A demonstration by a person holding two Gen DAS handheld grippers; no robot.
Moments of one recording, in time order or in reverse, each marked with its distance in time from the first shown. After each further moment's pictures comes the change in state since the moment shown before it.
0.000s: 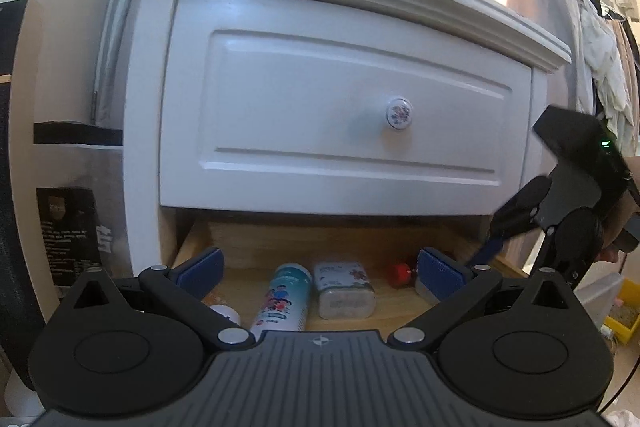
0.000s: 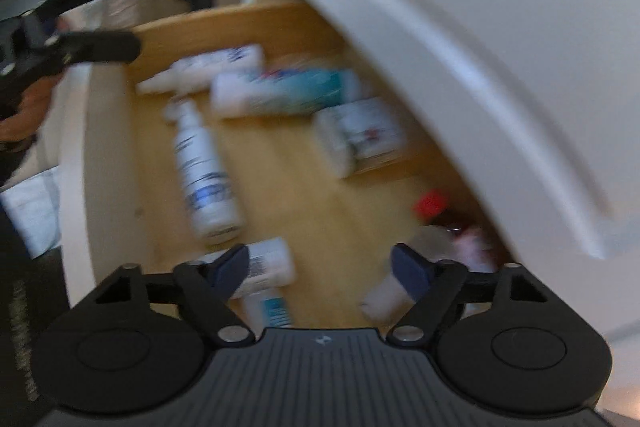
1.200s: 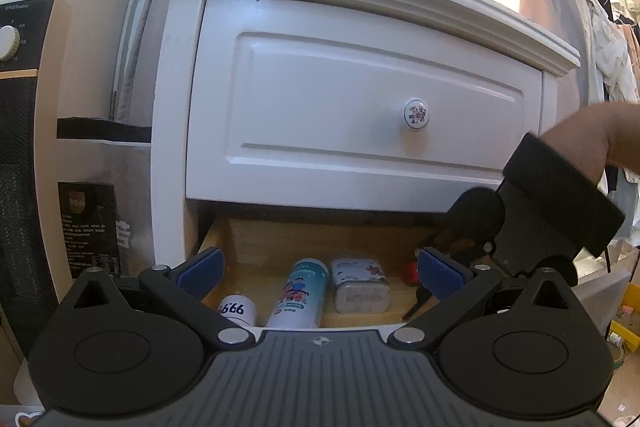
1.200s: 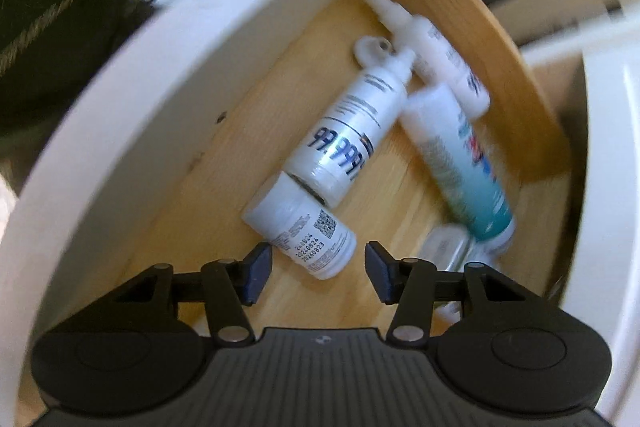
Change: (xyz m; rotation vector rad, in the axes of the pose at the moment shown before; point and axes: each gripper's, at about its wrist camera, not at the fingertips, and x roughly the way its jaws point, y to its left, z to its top) left arm -0.013 0.007 -0.005 -0.010 -0.008 0.050; right arm 0.030 0.081 0.010 -1.071 0.116 0.028
